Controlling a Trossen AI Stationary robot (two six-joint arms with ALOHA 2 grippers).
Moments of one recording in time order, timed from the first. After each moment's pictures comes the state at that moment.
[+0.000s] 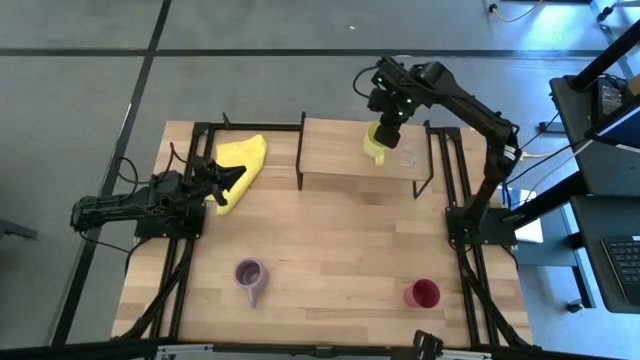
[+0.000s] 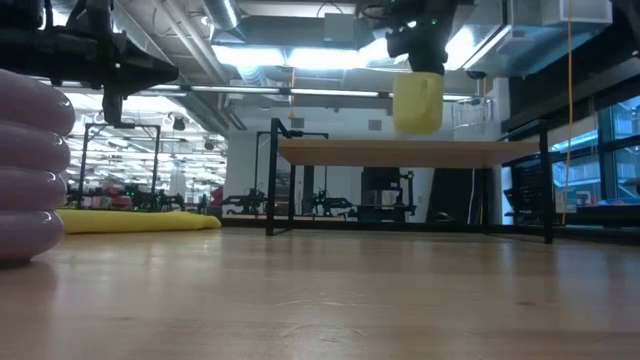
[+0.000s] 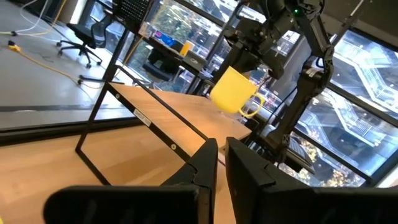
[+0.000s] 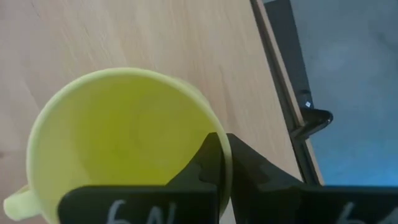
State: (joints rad) left arm 0.14 0.06 0.12 0.03 -0.36 -0.54; right arm -0.63 1.77 1.98 -1.47 0.00 -0.27
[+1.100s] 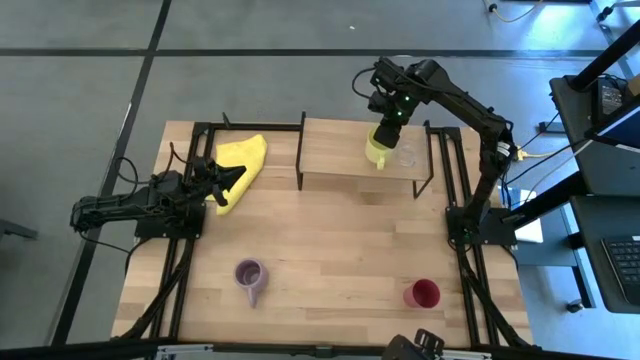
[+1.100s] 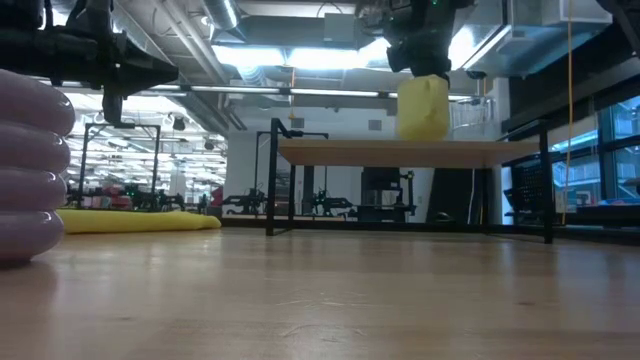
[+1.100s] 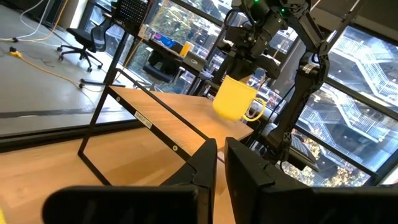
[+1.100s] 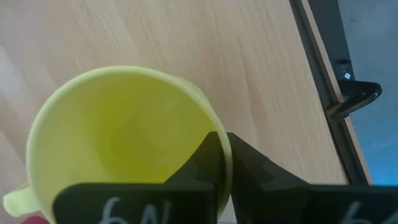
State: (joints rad) left arm 0.14 0.06 0.12 0.03 -0.36 -0.51; right arm -0.67 1.82 1.97 -1.54 -0.09 -0.21
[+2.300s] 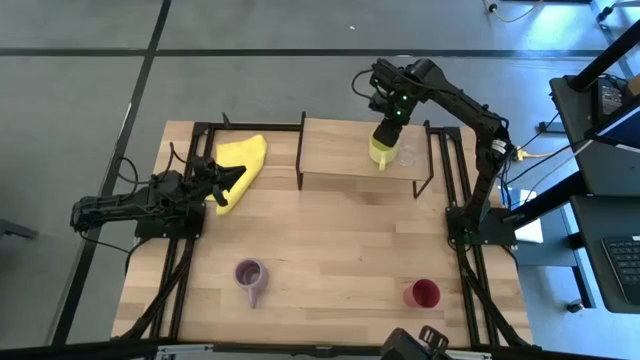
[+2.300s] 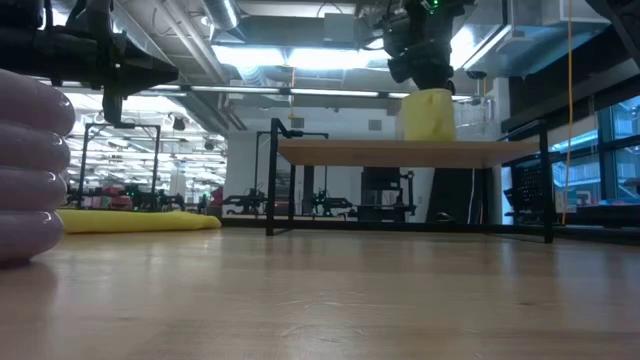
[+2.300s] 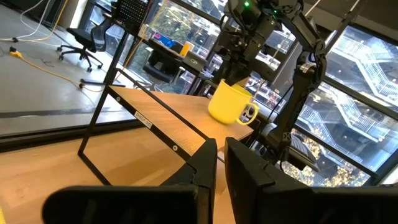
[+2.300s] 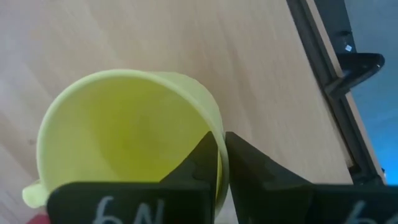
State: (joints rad) left arm 0.14 0.06 0.12 0.03 -0.36 -0.51; right arm -0.69 1.85 1.97 -1.57 -0.07 -0.16
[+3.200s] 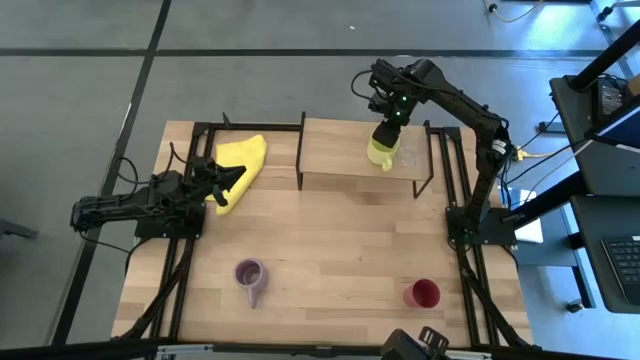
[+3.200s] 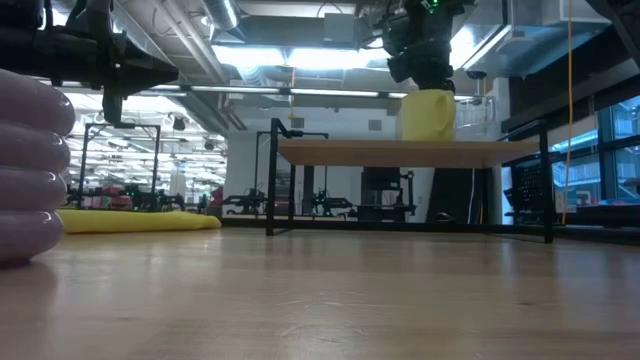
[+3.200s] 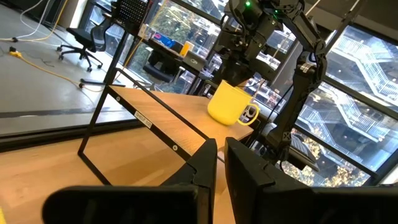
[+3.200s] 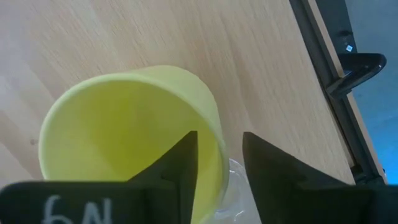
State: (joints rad) left arm 0.14 0.06 0.12 0.03 -0.36 -0.51; right arm -0.69 1.85 1.97 -1.57 -0.06 -0.15
